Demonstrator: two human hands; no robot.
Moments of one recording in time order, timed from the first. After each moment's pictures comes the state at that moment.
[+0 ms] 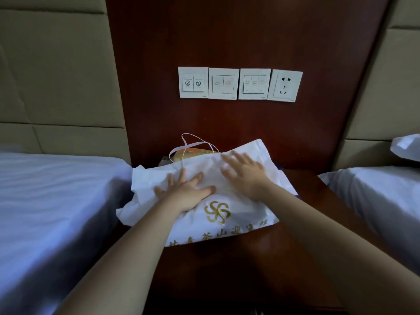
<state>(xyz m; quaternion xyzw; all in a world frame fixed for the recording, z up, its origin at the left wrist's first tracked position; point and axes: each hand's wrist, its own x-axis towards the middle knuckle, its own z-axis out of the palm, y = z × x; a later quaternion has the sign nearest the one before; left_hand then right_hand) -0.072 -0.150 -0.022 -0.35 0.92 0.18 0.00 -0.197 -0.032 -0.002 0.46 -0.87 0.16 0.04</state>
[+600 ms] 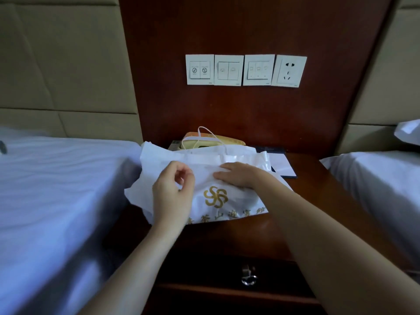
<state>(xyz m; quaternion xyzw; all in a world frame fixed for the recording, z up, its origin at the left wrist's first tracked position) 0.012 -0.072 -0.030 -0.27 0.74 0.31 -0.52 -0.170 -0.029 -0.008 0.43 -0.88 0.12 -0.18</state>
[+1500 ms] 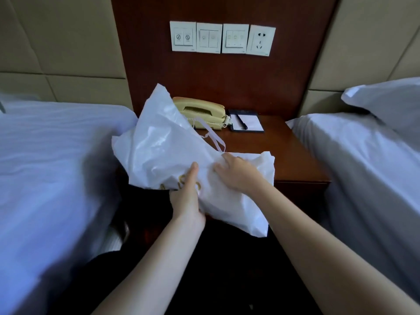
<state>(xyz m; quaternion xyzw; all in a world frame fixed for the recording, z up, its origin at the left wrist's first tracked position) 0.071 0.063 -0.064 -0.38 0.28 0.81 -0.36 -0.037 0.112 -0.037 0.34 -0.90 0.23 -0.12</state>
